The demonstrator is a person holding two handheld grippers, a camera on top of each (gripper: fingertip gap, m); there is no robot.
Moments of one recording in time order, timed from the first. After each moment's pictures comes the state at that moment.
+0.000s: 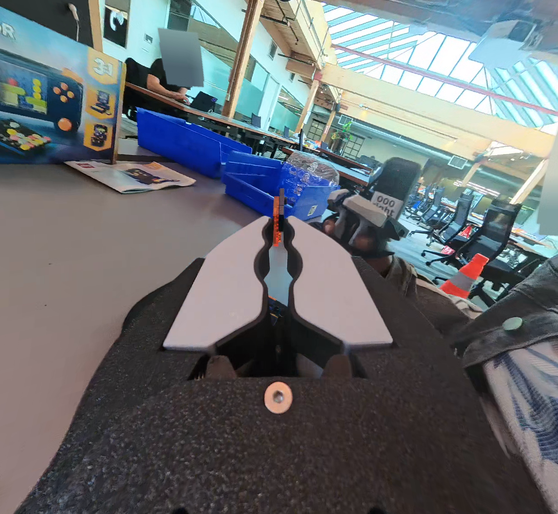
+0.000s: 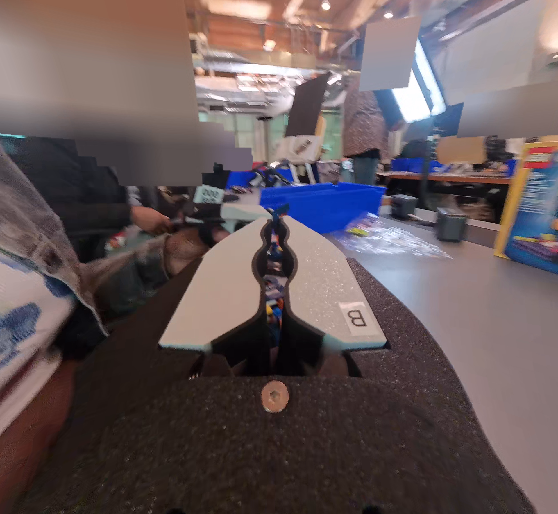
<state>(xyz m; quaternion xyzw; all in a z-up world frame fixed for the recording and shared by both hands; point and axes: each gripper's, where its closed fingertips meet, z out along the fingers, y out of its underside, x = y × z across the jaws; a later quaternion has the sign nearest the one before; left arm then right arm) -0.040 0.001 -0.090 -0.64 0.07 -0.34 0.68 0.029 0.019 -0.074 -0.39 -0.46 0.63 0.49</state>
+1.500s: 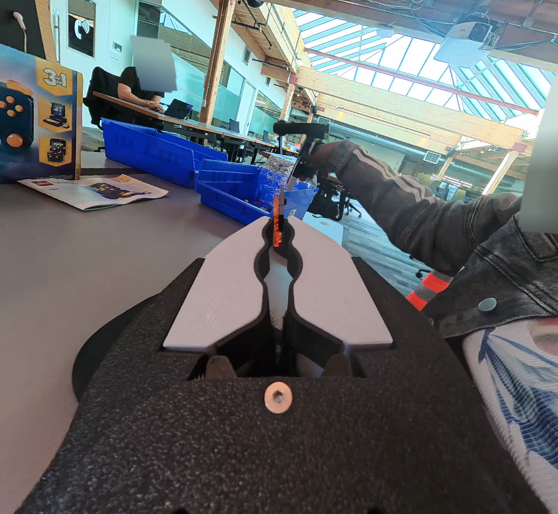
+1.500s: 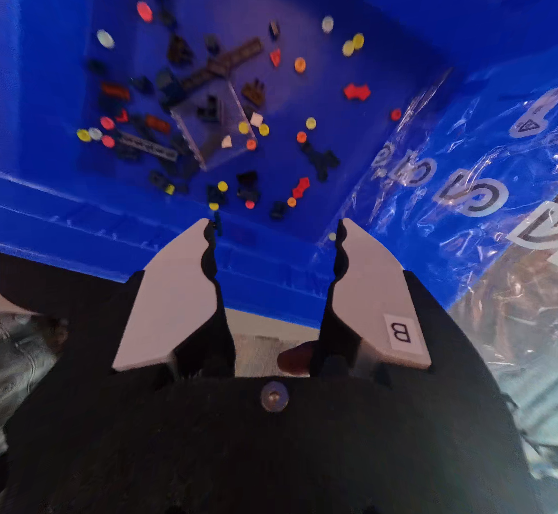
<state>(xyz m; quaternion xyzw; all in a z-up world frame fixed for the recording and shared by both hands) -0.014 -0.002 -0.077 -0.62 0.10 -0.36 0.69 0.337 0.339 -0.154 -0.91 -0.40 -0.02 0.07</state>
